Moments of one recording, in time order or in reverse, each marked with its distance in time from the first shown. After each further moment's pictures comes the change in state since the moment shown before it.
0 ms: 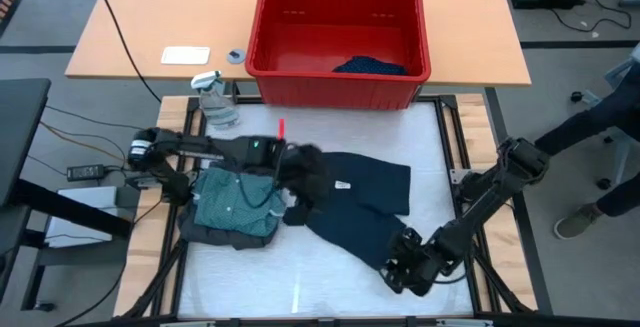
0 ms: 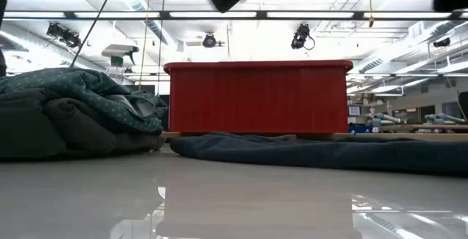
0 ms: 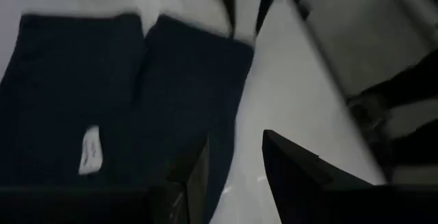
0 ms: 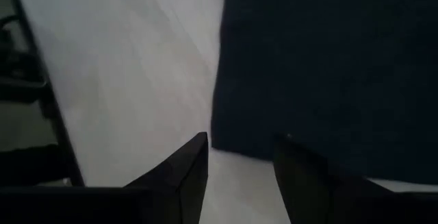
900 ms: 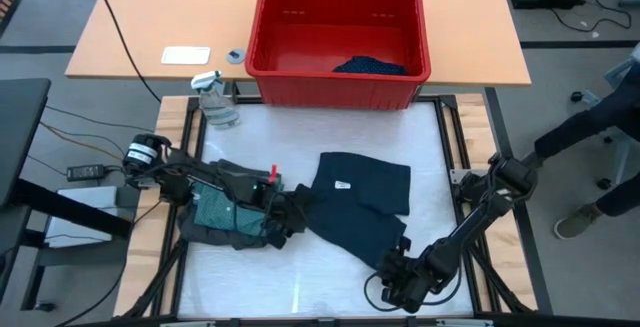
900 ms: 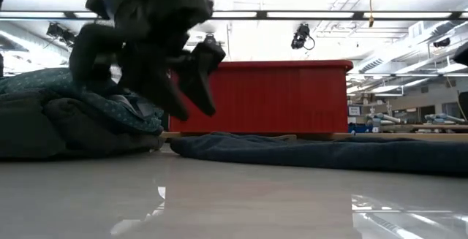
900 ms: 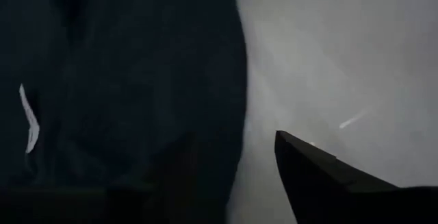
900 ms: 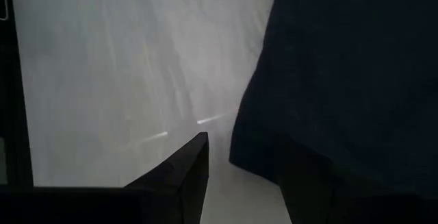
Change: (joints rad) left arm -0.145 -0.007 -0.607 0.550 -0.250 0.321; right arm 0.020 0.188 0.164 -0.083 0.055 -0.263
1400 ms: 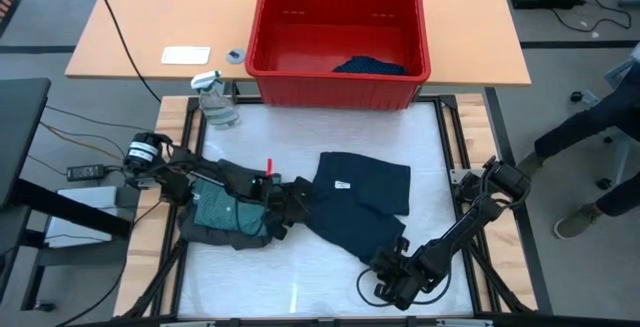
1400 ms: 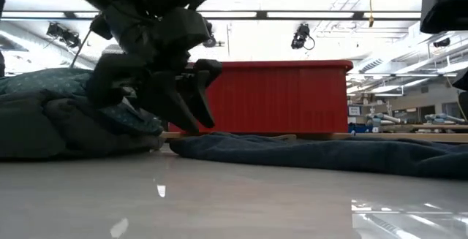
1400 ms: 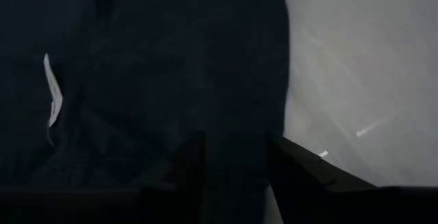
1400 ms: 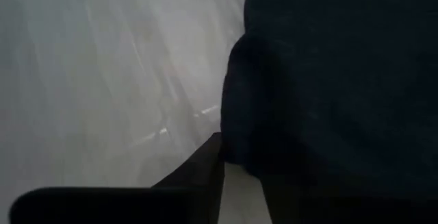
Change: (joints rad) left arm 0.074 0.001 -0.096 0.137 0.001 0.040; right arm -0.029 0.066 0.000 0.018 -0.059 0.101
